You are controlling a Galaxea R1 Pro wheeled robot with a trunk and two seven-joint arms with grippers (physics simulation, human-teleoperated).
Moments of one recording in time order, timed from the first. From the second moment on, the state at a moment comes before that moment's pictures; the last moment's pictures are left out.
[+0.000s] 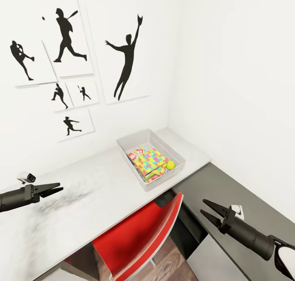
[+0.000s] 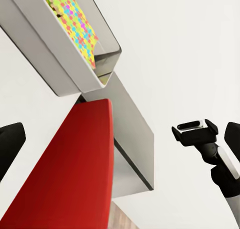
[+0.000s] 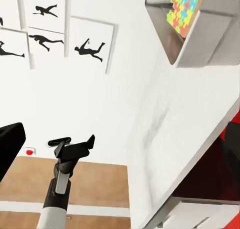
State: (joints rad) left arm -0.49 0.54 0.36 -1.13 0.20 1.03 -1.57; right arm -0.04 -0.30 -0.15 -1.59 -1.36 0.91 0.45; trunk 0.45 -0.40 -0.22
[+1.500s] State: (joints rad) left arm -0.46 0.55 0.37 -1.13 0.20 1.02 -1.57; right arm -0.04 -0.31 -0.15 -1.59 -1.35 0.86 0.48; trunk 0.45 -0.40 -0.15
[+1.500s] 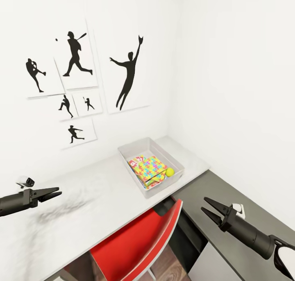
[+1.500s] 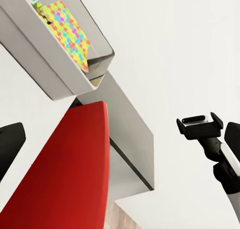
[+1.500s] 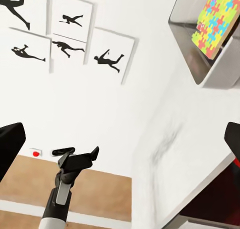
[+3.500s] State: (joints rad) left arm -0.46 0.55 0.41 -1.13 0.20 1.02 -1.57; right arm -0.04 -0.31 -0.15 -1.59 -1.35 0.86 0.48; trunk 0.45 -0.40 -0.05
